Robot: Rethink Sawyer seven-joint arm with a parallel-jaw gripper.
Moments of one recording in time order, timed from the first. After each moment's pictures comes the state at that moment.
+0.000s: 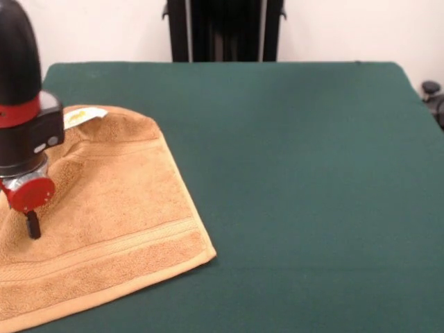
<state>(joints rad) -0.66 -0.22 0.32 0.94 -0.54 0.83 2.32</state>
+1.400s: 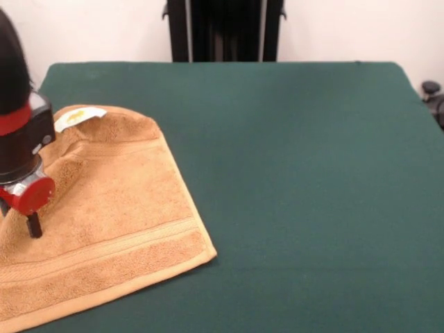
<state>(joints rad) -0.64 -0.19 0.33 0.84 -0.58 0.95 2.09</state>
